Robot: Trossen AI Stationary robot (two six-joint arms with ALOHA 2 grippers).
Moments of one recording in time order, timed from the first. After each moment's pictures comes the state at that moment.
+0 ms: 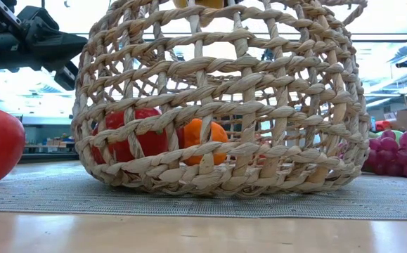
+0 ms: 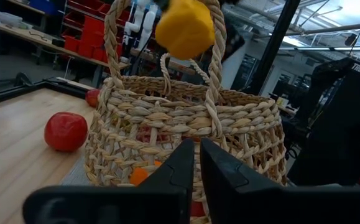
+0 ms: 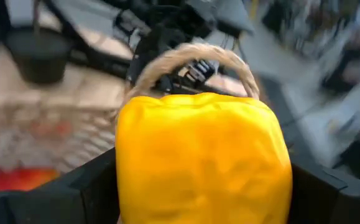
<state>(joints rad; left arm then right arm) 0.16 0.01 0.01 0.12 0.21 -0.37 0.07 1.54 1.34 -0.20 0.19 -0.28</state>
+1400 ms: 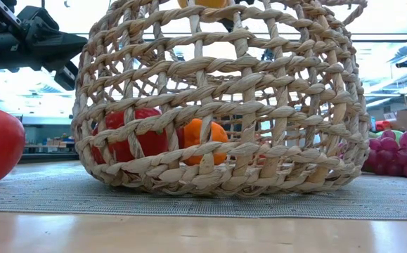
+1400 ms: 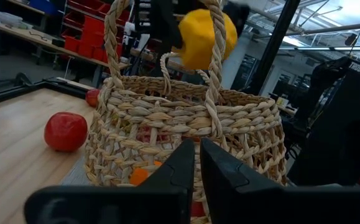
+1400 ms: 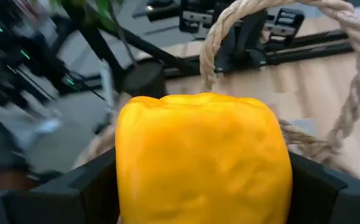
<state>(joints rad) 0.16 0.01 0.01 0.12 0.21 -0.37 -0.04 1.53 1.34 -0.27 -0.30 0.17</state>
